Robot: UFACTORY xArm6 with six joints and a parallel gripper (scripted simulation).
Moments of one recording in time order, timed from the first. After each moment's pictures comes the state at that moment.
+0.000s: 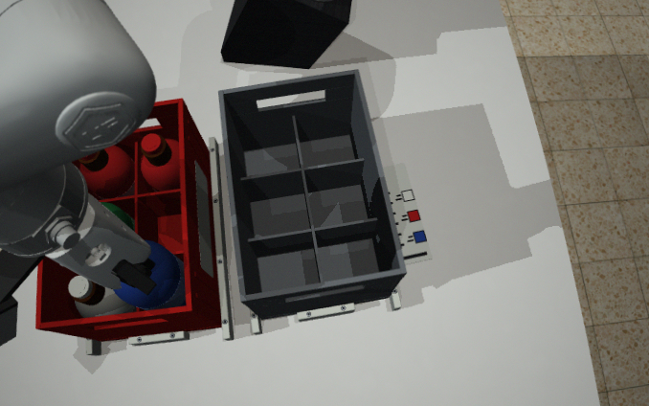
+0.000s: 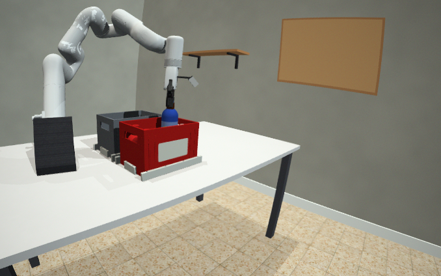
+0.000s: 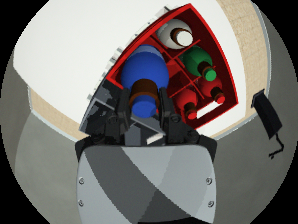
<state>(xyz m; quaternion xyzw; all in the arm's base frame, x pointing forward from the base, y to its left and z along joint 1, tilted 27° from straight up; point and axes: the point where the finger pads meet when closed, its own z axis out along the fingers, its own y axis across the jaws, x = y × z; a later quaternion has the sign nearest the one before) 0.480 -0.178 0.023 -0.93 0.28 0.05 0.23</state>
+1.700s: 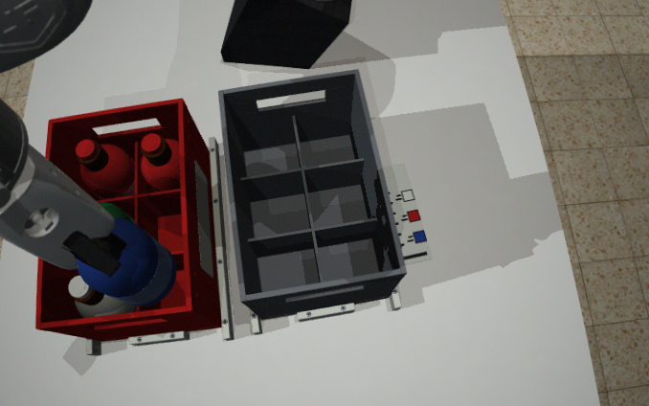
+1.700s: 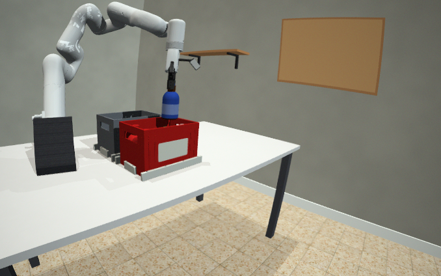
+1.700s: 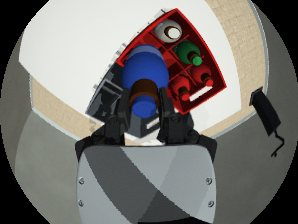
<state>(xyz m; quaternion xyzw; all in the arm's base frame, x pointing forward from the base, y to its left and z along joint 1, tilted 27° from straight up) 0.477 -0.212 0.089 -0.93 0.28 0.05 0.23</state>
